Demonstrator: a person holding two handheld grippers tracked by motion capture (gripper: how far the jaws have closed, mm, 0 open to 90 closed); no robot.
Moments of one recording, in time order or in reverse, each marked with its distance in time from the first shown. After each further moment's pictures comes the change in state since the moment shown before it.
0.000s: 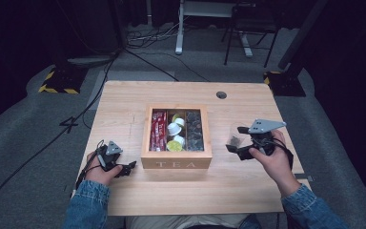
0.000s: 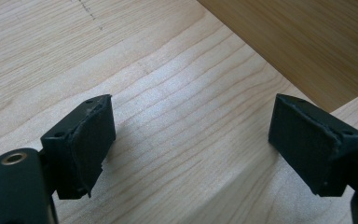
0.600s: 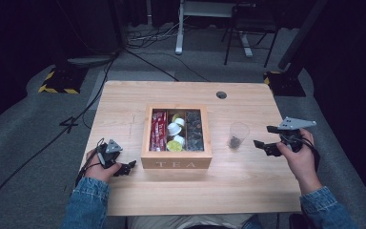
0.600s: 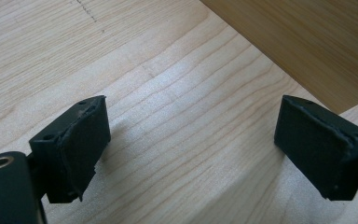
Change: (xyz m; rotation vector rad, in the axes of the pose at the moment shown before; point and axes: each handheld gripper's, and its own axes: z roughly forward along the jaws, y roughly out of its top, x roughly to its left) left arm 0.007 0.003 0.002 0.013 -0.017 0.023; right arm -0.059 -0.046 -0.044 0.058 -0.142 0.104
